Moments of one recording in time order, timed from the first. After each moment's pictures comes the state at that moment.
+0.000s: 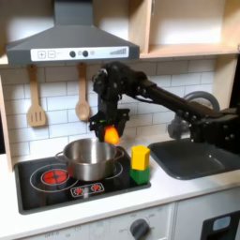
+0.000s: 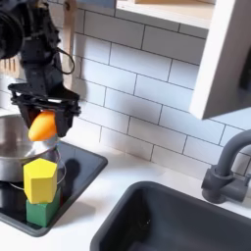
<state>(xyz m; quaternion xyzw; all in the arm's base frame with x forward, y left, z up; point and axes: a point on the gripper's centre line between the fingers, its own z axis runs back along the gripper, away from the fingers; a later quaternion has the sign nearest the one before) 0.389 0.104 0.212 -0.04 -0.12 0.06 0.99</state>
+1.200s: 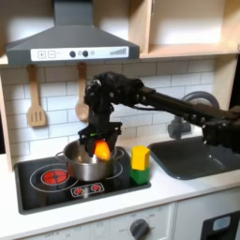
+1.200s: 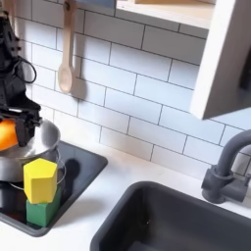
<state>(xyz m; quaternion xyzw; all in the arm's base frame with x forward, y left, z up) 0.356 0.136 0.198 -0.01 -0.11 0.06 0.99</state>
